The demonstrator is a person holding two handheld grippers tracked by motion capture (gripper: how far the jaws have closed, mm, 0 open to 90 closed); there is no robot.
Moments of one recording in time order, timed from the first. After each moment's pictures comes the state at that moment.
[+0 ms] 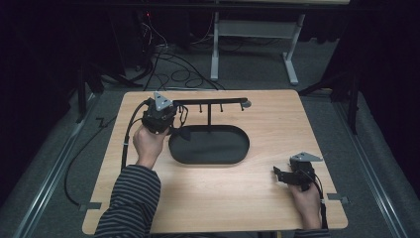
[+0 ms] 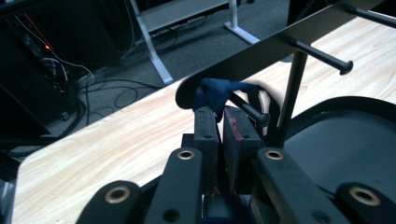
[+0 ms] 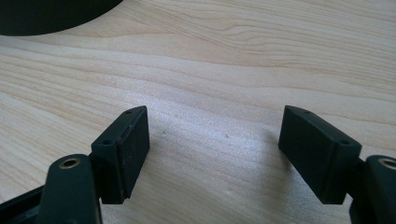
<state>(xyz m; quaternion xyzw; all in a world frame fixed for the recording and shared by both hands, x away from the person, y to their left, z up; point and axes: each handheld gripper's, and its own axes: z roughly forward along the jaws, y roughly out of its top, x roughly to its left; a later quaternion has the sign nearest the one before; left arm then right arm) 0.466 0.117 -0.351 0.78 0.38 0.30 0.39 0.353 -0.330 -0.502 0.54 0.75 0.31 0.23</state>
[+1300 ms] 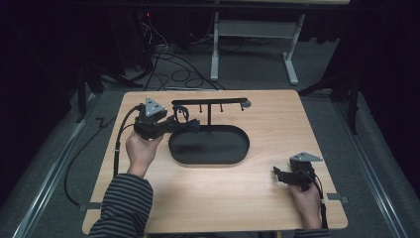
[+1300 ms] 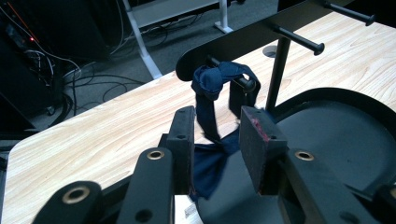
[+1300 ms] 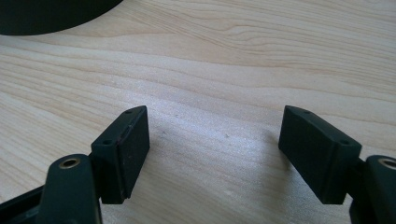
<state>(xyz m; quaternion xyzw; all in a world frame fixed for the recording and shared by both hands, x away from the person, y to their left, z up) 0.444 0.136 -0.349 0.78 0.38 0.28 0.41 0.353 -0.330 -0.502 0.54 0.75 0.31 0.23</state>
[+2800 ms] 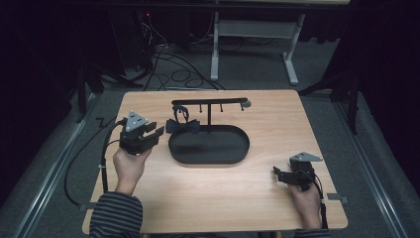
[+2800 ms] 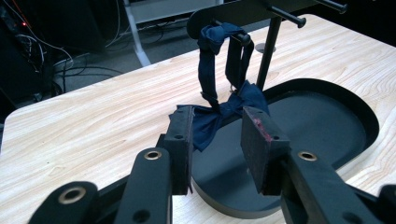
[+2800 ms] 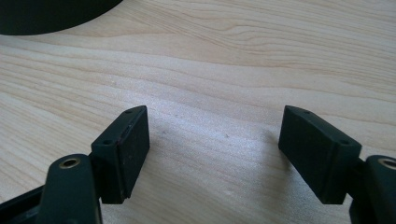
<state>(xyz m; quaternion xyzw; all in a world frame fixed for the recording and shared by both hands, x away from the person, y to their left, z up) 0.406 0.170 -0.358 0.76 0.40 0.25 0.44 0.353 -0.329 -0.502 0.54 0.75 0.31 0.23</state>
